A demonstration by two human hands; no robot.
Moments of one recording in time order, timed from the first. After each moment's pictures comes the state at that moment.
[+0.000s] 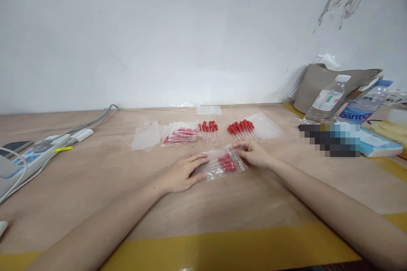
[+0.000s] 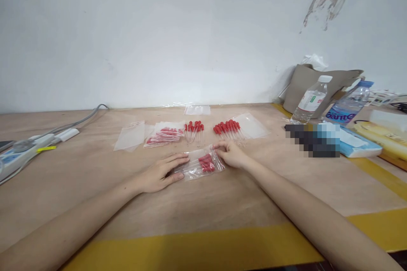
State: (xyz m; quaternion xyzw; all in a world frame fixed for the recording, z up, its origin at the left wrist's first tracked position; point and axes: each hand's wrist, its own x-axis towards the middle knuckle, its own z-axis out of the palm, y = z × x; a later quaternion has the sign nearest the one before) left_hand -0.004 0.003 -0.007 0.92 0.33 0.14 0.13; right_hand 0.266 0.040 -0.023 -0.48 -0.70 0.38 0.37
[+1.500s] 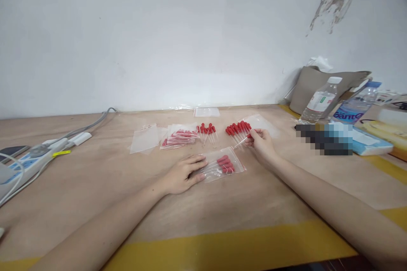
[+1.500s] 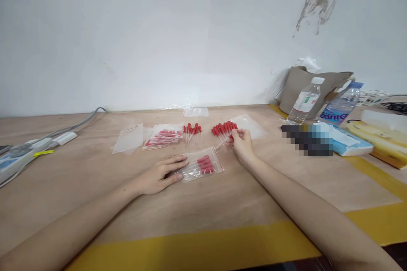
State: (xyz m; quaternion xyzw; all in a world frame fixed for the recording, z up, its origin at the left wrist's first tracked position) left_hand -0.005 0.005 -0.010 0.92 0.33 0.14 0.12; right_hand 0.283 0.062 -0.024 -0.49 -0.38 0.39 0.68
